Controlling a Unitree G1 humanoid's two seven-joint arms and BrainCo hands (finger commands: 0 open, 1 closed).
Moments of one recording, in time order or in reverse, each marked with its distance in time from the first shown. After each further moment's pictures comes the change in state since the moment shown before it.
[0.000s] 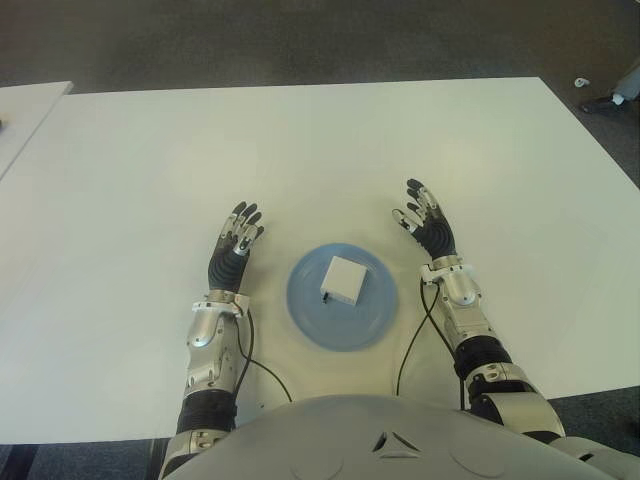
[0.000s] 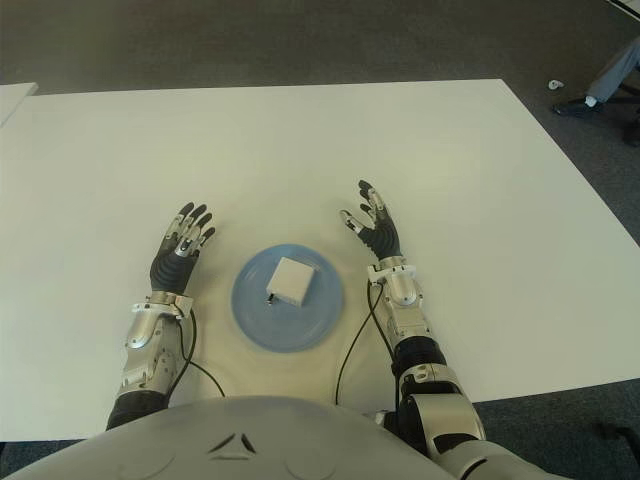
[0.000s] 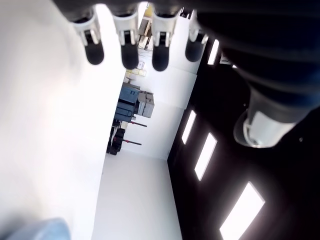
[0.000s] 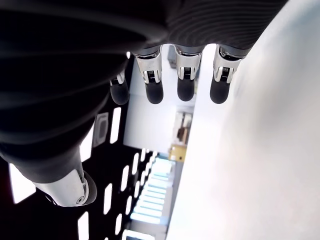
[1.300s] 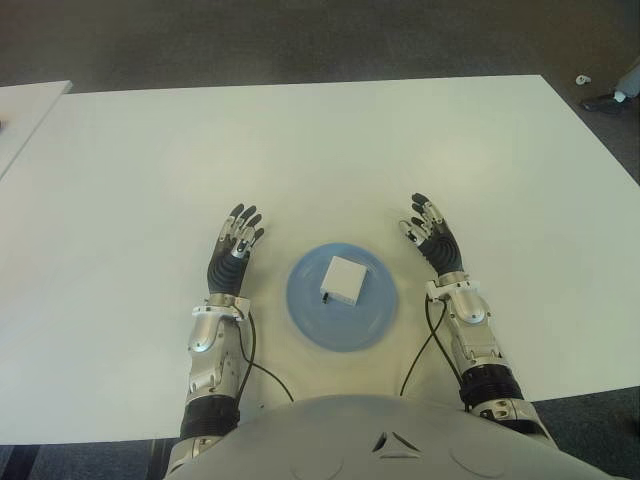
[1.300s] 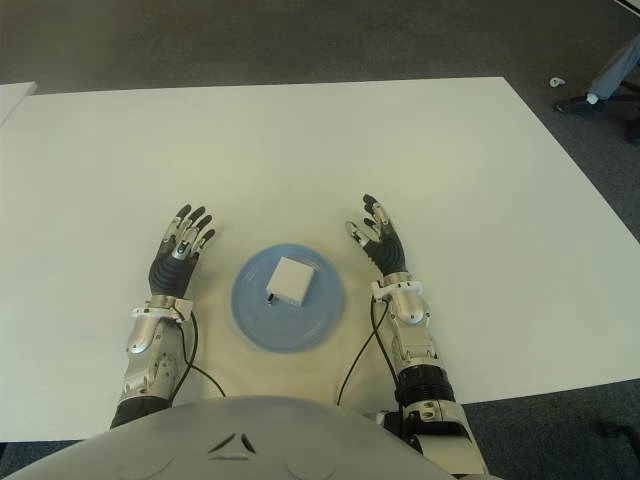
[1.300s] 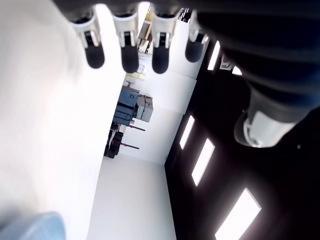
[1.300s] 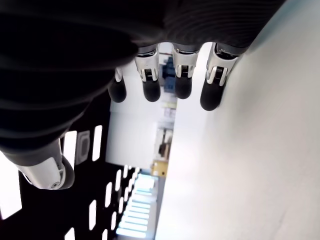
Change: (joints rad) left arm 0.030 -0.034 0.000 -0.038 -0.027 0.012 -0.001; right arm 0.173 0.002 -0.005 -0.310 0.000 0.194 0.067
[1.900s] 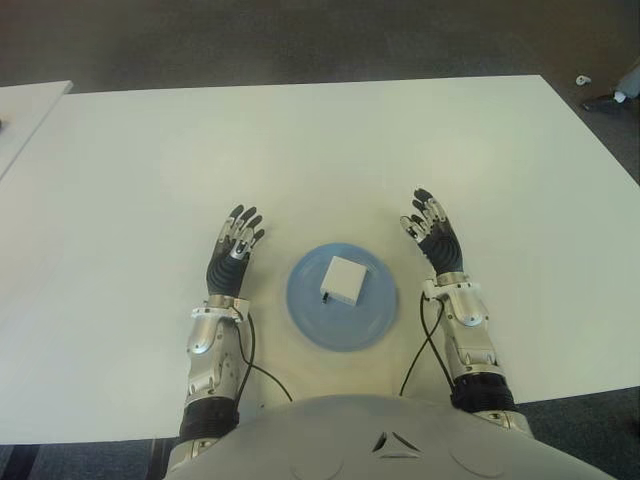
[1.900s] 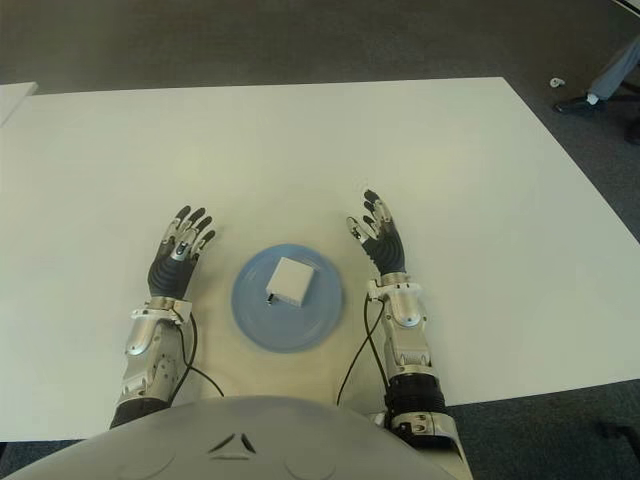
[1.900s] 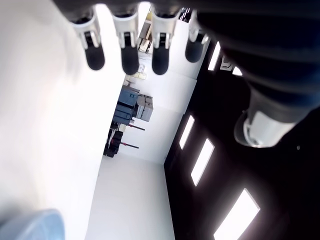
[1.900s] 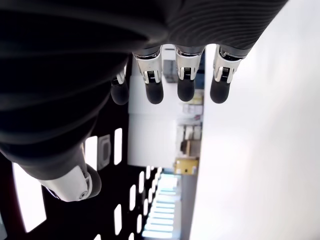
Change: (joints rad) left arm 0.006 0.000 0.001 -0.005 -0.012 0.003 -0.010; right arm 0.043 0.065 -0.048 -0.104 0.029 0.076 -0.026
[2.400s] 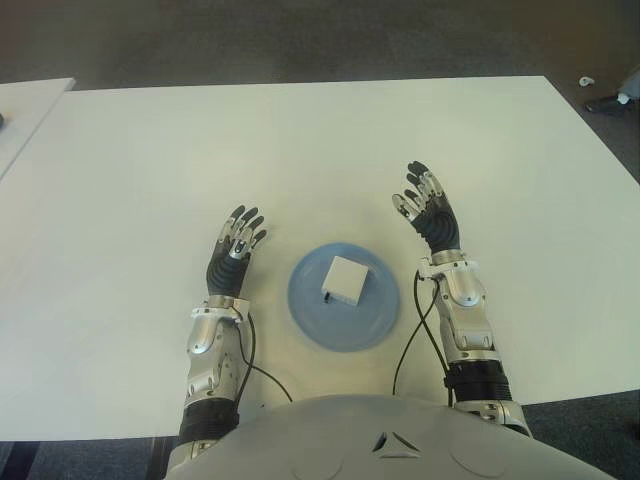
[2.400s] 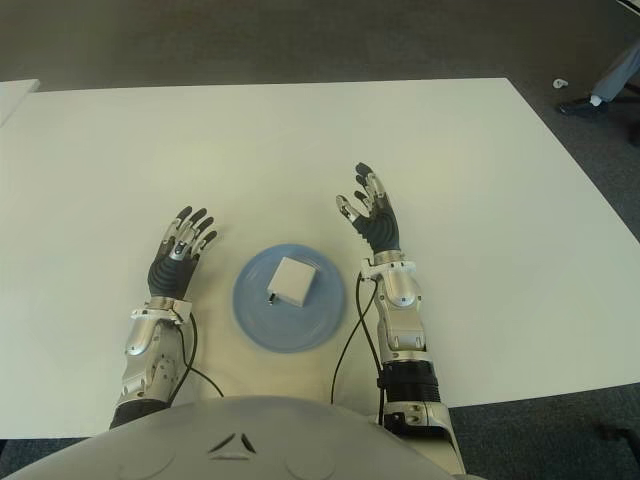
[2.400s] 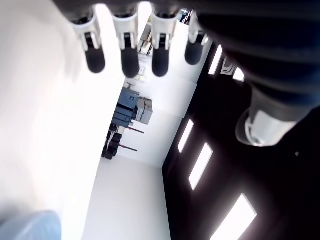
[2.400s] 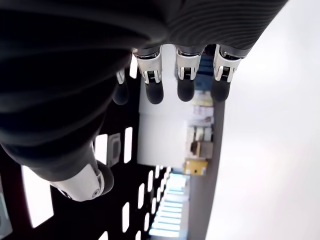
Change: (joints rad) left arm 0.010 -0.004 0.000 -0.021 -0.018 0.017 0.000; right arm -0.024 0.051 0.018 -0.180 0.005 0.086 0.011
